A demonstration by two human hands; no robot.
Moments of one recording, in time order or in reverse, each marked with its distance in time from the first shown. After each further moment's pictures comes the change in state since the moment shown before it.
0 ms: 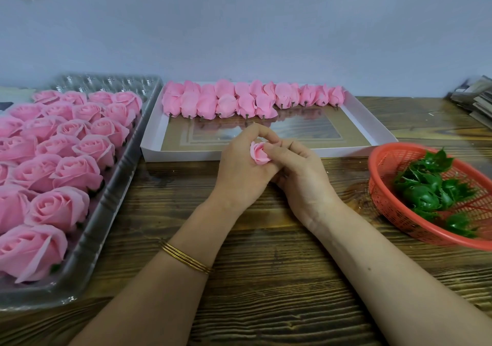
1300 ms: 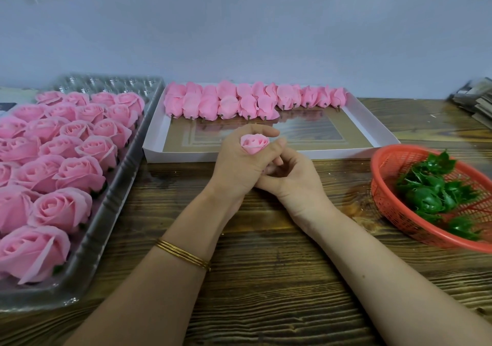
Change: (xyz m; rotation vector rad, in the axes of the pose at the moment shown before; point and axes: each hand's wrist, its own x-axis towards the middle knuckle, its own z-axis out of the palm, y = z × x) left_hand 0.009 -0.004 -0.004 -0.391 -0.031 -0.148; right_hand 0.001 0.012 -0.003 -0.403 -0.054 -0.166
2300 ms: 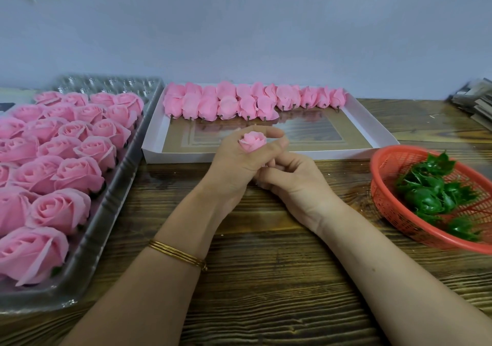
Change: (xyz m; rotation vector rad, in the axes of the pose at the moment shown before) left_hand 0.002 0.004 -0.004 -0.047 -0.087 -0.066; right_hand 0.003 0.000 -0.004 0.272 -0.133 0.127
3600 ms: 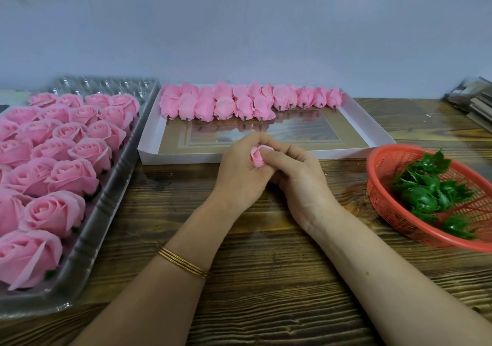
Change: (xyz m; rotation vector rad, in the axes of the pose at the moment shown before) left_hand -0.004 -0.012 0.007 0.436 0.084 0.172; right_hand 0.002 -0.005 0.004 0.061 0.289 0.019
